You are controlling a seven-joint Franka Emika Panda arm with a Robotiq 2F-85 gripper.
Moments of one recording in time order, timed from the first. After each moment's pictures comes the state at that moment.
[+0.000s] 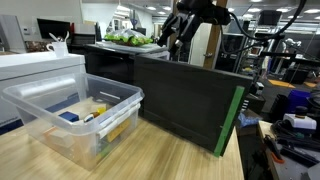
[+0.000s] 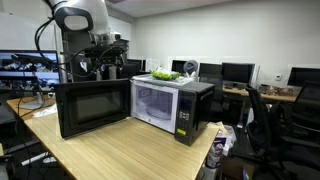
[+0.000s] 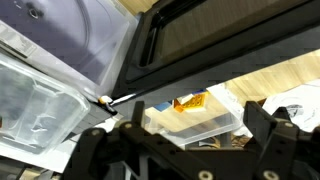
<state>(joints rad) 0.04 -0.28 -0.06 -2.45 0.48 2.52 -1.21</state>
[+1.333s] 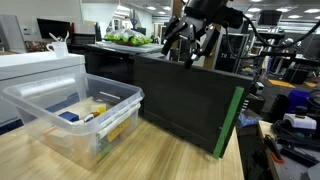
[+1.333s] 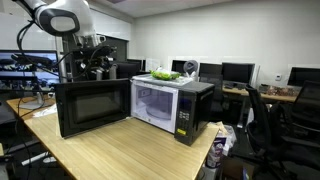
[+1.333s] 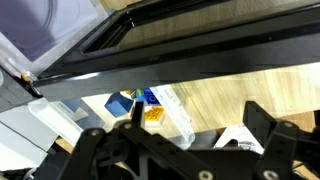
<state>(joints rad) 0.17 -0.39 -0.07 -2.58 0.30 2.54 -1.23</state>
